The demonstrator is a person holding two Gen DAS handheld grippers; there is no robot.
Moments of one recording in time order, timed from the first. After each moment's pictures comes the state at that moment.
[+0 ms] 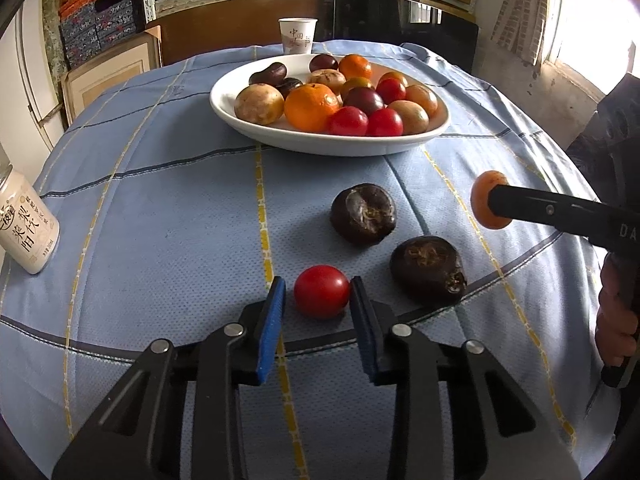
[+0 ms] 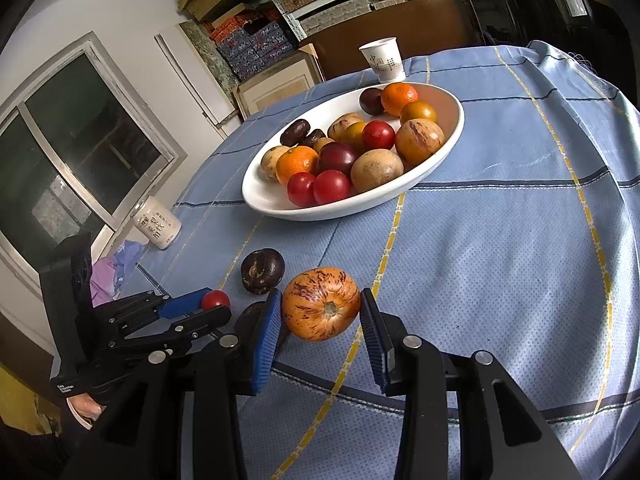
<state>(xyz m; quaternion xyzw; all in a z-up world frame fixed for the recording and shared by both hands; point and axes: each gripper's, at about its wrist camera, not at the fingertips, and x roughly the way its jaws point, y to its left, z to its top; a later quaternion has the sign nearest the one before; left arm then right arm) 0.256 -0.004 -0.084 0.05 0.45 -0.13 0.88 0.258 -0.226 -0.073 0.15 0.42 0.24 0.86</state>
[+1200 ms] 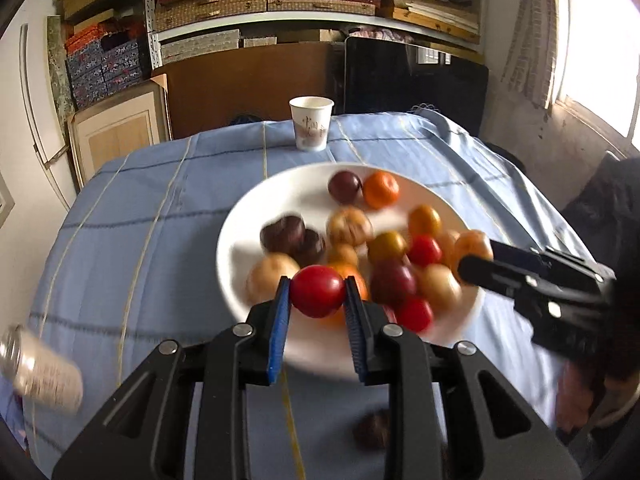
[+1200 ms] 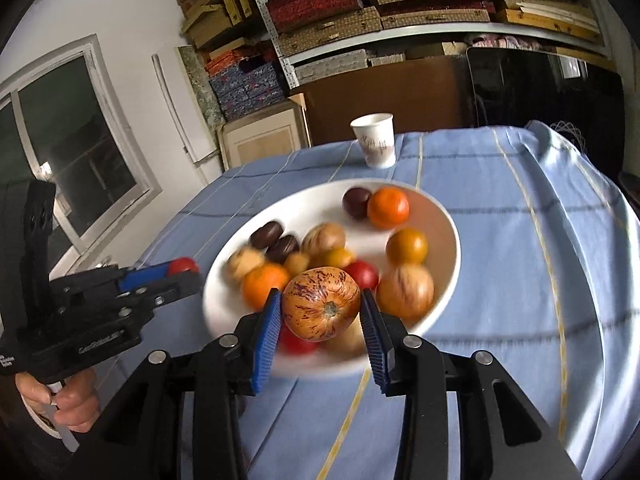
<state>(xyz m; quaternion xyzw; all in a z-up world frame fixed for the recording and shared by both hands) 0.377 -0.020 -0.012 0.05 0.38 -0.12 0.92 0.348 -0.217 -0.032 0.10 0.33 0.19 0.92</state>
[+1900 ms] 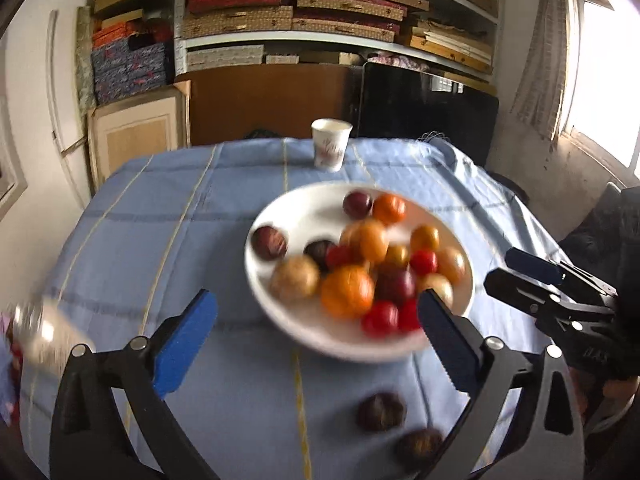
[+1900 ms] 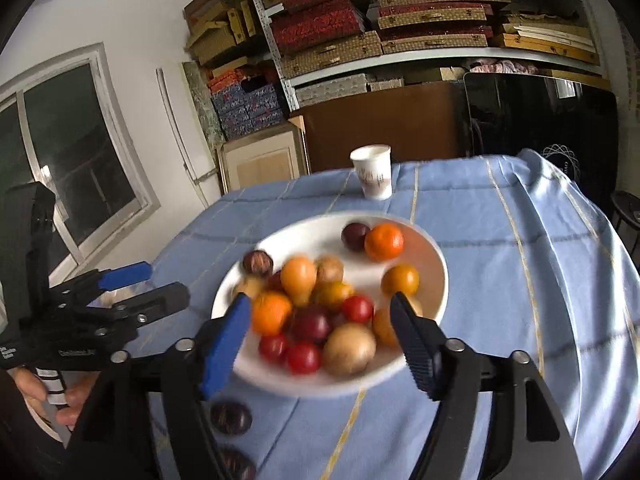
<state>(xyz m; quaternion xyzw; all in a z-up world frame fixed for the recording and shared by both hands) 0.323 0.007 -0.002 0.00 0.34 -0.09 0.93 0.303 -0.221 -0.020 0.09 0.31 0.18 0.93</state>
